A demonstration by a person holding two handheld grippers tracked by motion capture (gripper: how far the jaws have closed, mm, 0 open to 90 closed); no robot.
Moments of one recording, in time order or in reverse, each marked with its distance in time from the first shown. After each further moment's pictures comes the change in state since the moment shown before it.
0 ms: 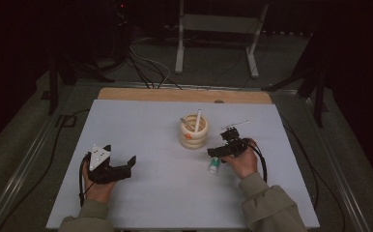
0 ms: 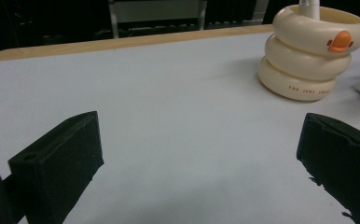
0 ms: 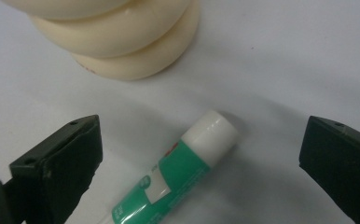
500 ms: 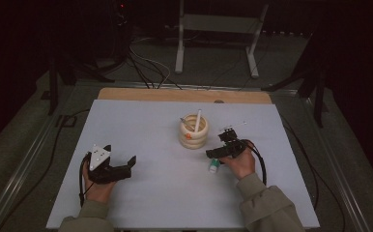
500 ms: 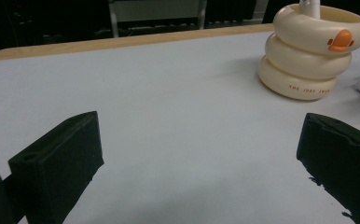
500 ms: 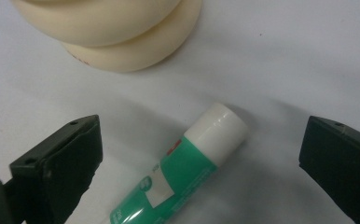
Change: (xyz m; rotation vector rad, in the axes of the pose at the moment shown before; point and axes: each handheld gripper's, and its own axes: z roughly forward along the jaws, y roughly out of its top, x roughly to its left) left arm 0.000 0.000 0.000 0.005 0.000 0.002; right arm 0.001 -0.002 0.010 0.032 -0.003 0.012
